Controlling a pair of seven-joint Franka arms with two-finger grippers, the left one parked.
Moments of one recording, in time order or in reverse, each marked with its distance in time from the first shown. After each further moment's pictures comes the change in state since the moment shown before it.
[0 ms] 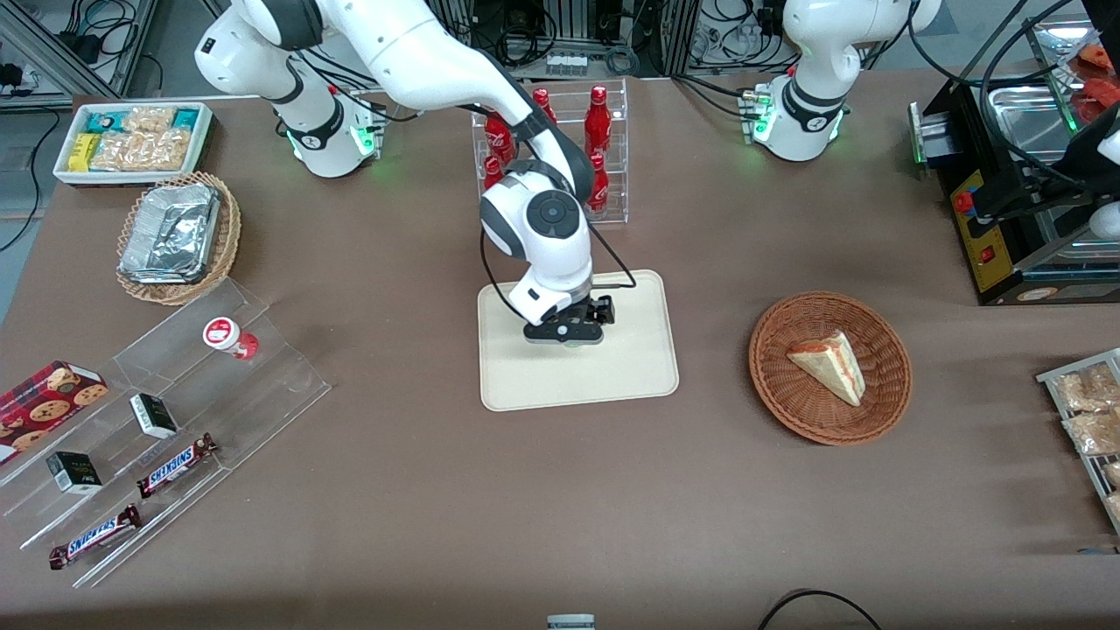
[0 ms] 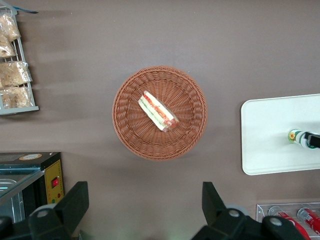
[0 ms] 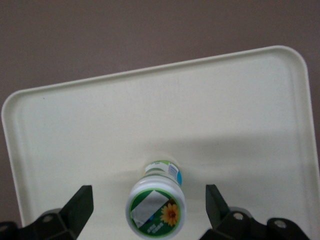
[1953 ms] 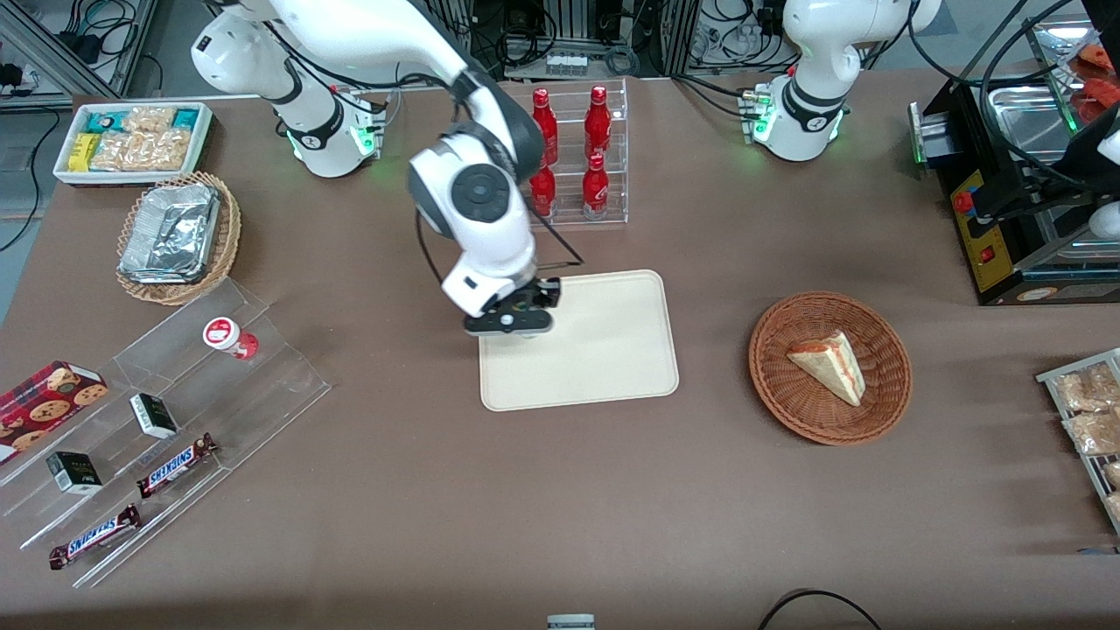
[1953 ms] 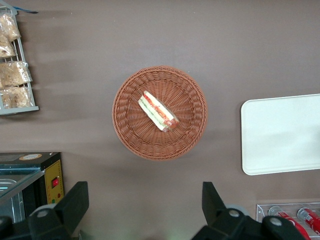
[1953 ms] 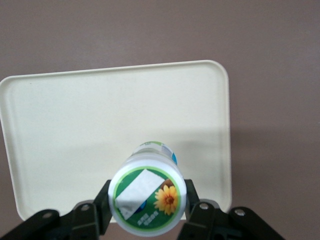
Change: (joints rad) arm -0.059 -0.174 0.023 -0.108 -0.048 -0.124 -0.110
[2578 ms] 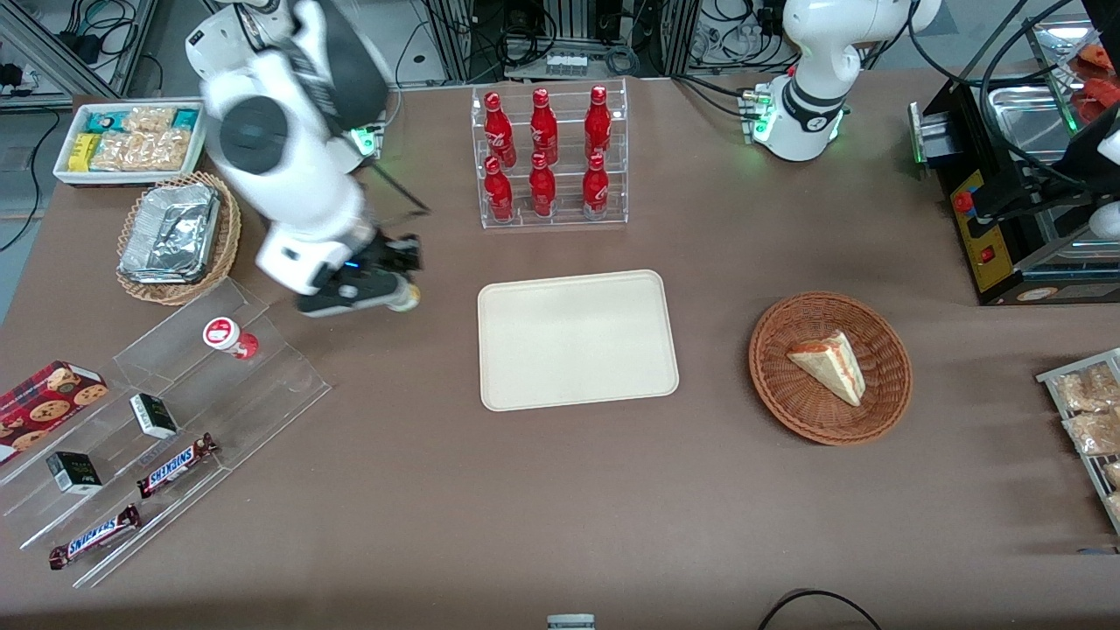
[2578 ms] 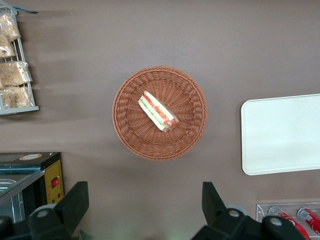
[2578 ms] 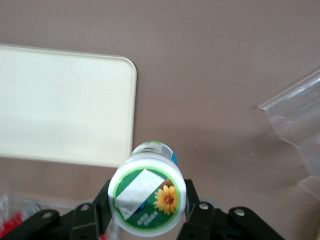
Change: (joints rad) arm -0.195 -0.333 0.001 -0.092 -0.103 -0.312 -0.301
